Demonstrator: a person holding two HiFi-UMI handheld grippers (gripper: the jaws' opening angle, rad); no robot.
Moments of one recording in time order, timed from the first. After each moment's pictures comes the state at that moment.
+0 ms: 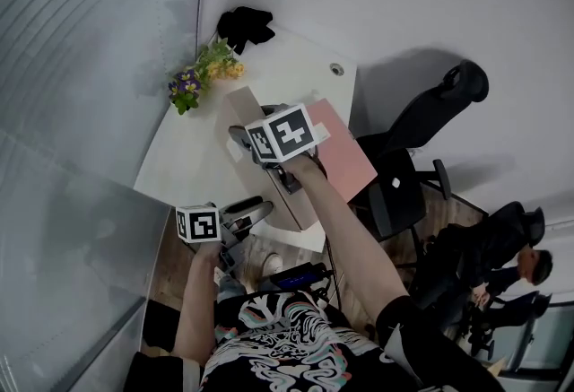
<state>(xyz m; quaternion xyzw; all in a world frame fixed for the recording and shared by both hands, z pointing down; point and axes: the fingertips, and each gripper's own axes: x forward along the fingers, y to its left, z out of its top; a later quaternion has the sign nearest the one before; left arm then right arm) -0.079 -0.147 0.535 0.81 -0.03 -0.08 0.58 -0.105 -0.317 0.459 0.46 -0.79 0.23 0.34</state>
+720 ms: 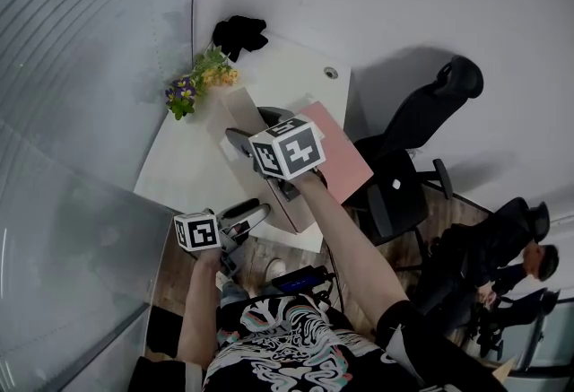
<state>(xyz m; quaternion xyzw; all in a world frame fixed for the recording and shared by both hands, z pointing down) -0.079 -0.138 0.528 0.83 -0.05 -0.09 0.55 -0.104 -0.295 0.420 0.47 -0.83 0.17 0.27</state>
